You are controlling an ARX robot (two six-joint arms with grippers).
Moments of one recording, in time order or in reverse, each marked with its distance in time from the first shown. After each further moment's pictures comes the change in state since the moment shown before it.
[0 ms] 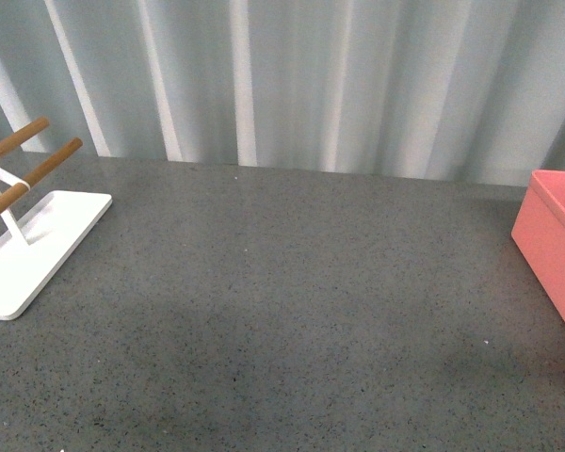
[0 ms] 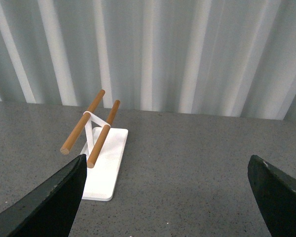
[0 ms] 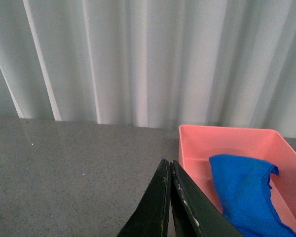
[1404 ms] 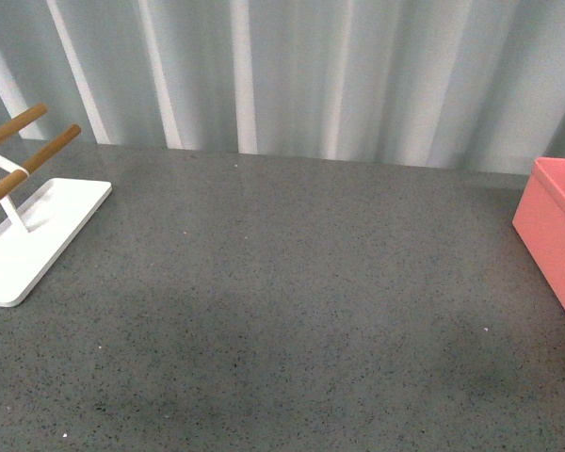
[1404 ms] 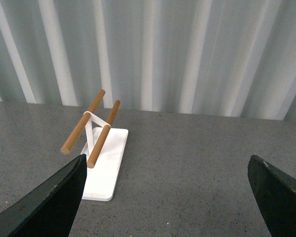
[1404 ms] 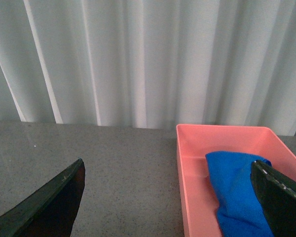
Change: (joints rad) left arm 0.000 -0.001 0.000 0.000 0.000 0.000; right arm 0.000 -0.326 0.000 -0.322 0.006 0.008
